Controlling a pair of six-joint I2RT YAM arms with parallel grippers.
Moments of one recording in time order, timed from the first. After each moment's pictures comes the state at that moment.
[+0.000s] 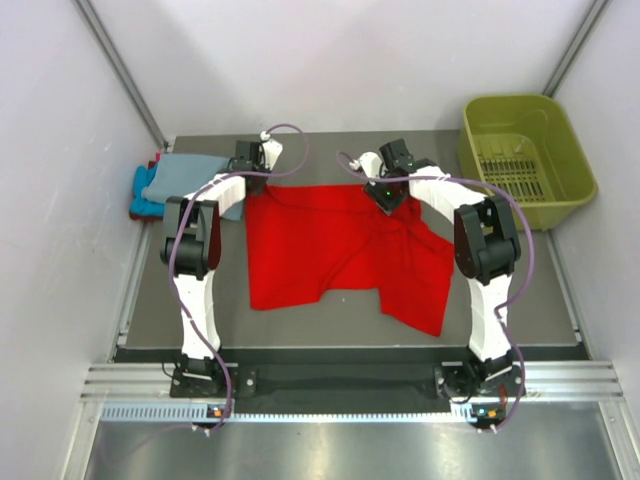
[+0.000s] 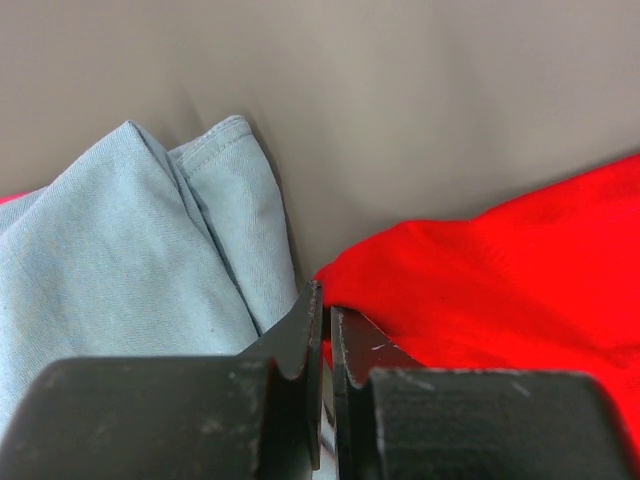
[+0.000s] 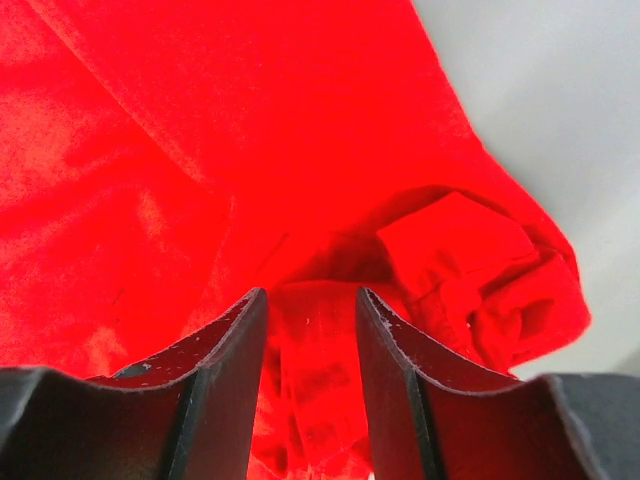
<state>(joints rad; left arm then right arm) -0.15 2.17 1.59 -0.17 -0.10 0.42 0.38 2.11 1.67 -0.59 -0.08 -0.49</state>
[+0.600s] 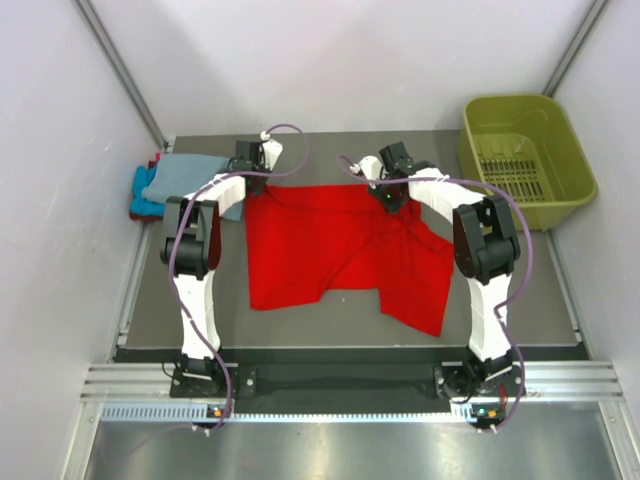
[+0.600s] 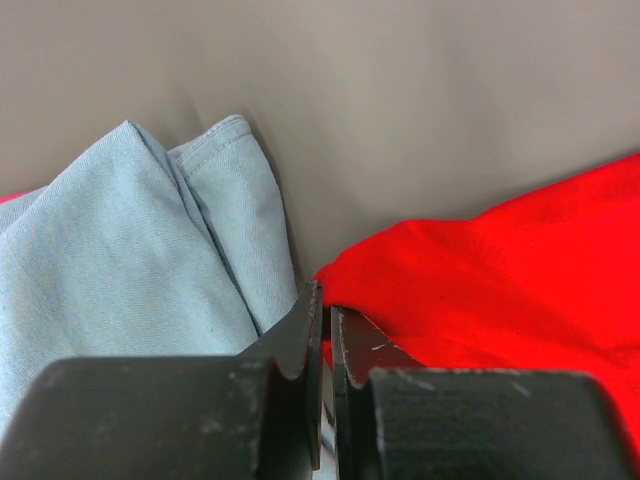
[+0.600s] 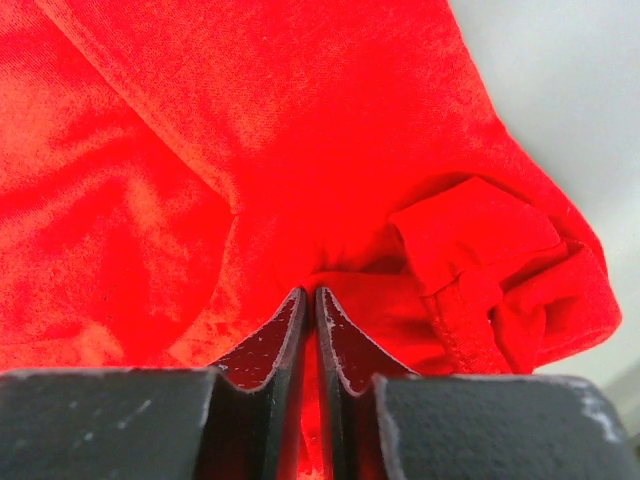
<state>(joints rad) -0.15 2.17 1.59 -0.17 -0.10 0.42 0.38 2.12 1.65 -0.59 -0.07 -0.49</state>
